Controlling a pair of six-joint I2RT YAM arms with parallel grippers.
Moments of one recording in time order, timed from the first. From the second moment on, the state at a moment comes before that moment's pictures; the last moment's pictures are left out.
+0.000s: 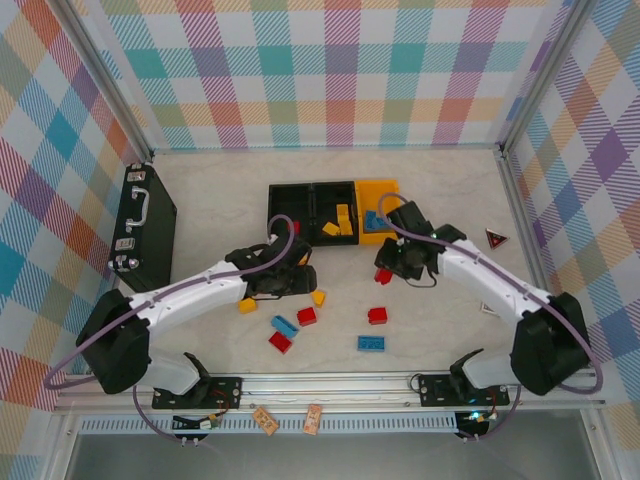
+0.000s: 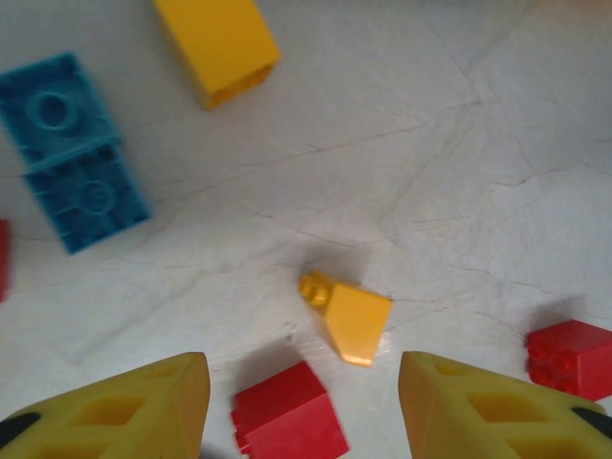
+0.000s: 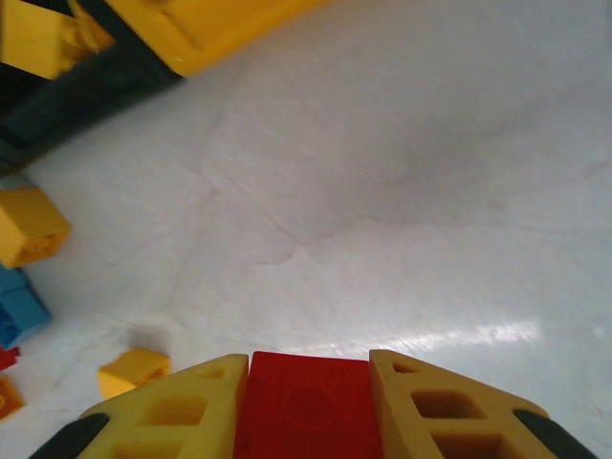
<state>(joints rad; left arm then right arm) -0.80 1.38 0.95 -0.64 -0.08 -0.82 0.54 1.39 1.03 -0.77 -0.06 0.83</state>
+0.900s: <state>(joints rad) -0.63 1.08 0.76 -0.82 -0.19 -0.89 0.70 2.22 2.06 -0.84 -0.23 0.75</state>
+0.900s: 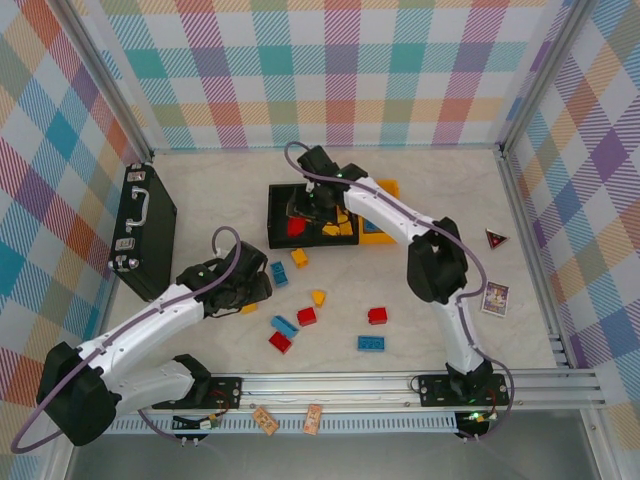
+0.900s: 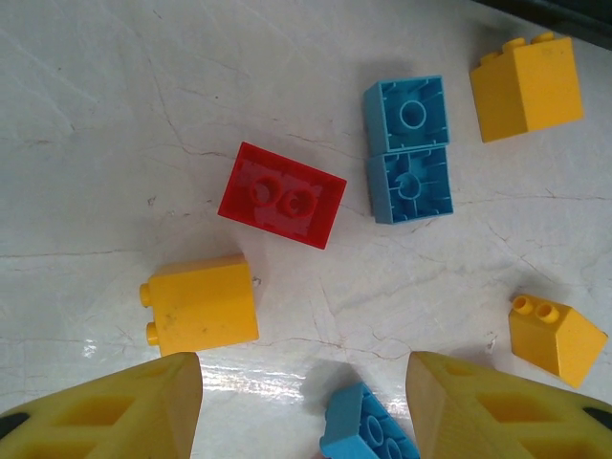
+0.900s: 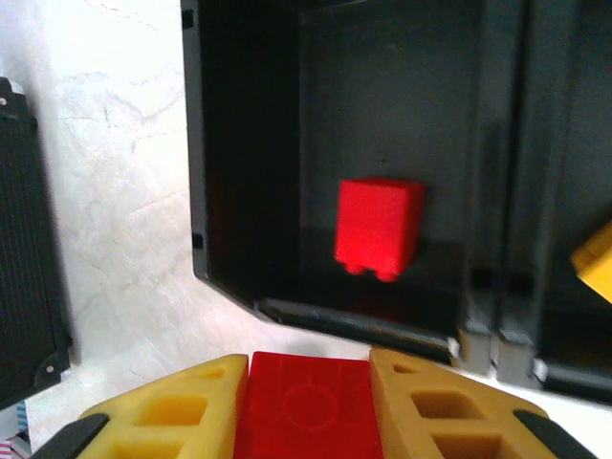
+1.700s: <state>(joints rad) -0.63 1.05 0.72 -0.82 -0.19 -0.89 0.71 2.51 2.44 -0.95 -0.27 0.75</state>
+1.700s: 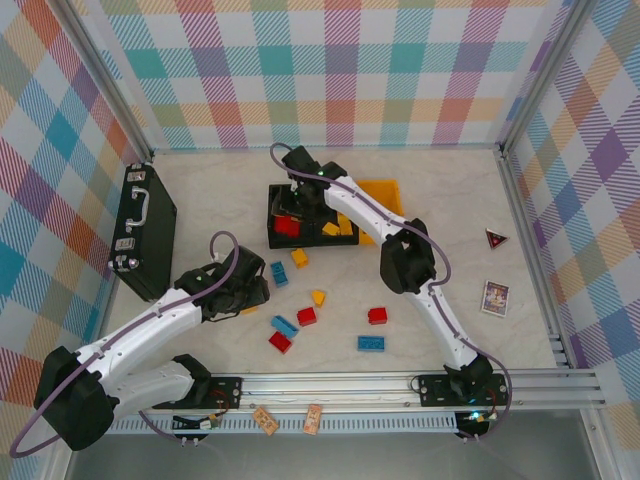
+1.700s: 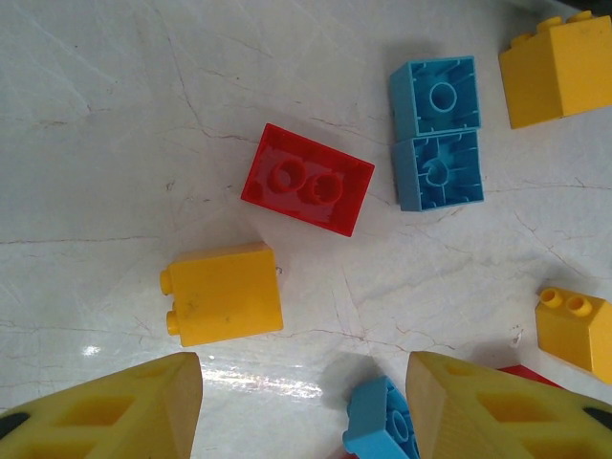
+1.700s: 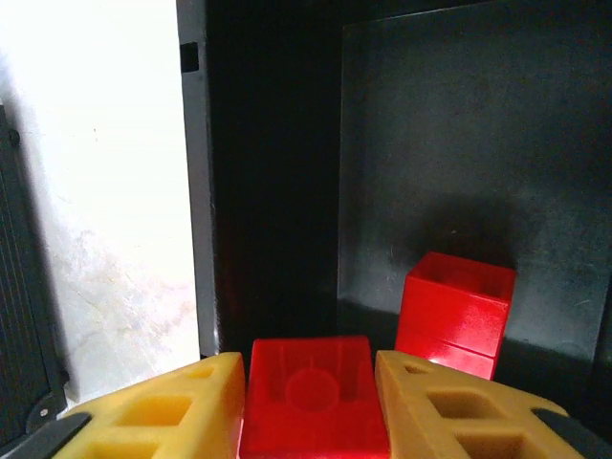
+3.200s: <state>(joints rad) -0.48 1.52 0.97 -0.87 -0.06 -0.61 0.75 1.36 1.00 -0.63 -0.31 0.61</state>
